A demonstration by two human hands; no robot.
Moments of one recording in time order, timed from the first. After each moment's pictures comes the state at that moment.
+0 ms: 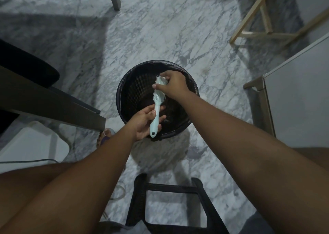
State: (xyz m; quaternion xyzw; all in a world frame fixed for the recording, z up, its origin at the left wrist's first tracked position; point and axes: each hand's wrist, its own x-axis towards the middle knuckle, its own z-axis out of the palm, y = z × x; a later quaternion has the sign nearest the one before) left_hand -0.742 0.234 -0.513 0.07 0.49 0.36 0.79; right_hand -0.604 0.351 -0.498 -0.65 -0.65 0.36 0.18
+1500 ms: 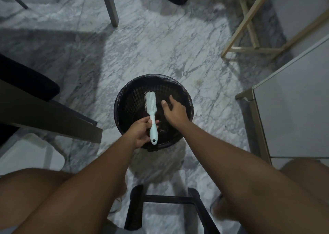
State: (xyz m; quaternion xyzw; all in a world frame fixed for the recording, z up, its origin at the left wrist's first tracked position) left_hand -0.733 0.246 -0.513 0.09 0.58 0.32 0.74; right_hand -0.585 0.296 -0.500 -0.69 -0.55 0.44 0.18
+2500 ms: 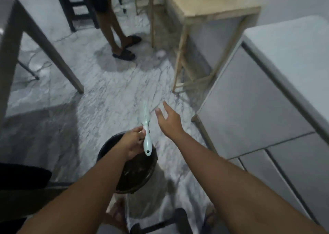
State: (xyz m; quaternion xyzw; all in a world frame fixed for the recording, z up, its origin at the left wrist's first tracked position) left_hand -0.613 0.331 -0.217 0.28 0.57 0.20 0.74; right_hand -0.455 0.324 -0.197 -0.72 -0.45 0.40 0.35
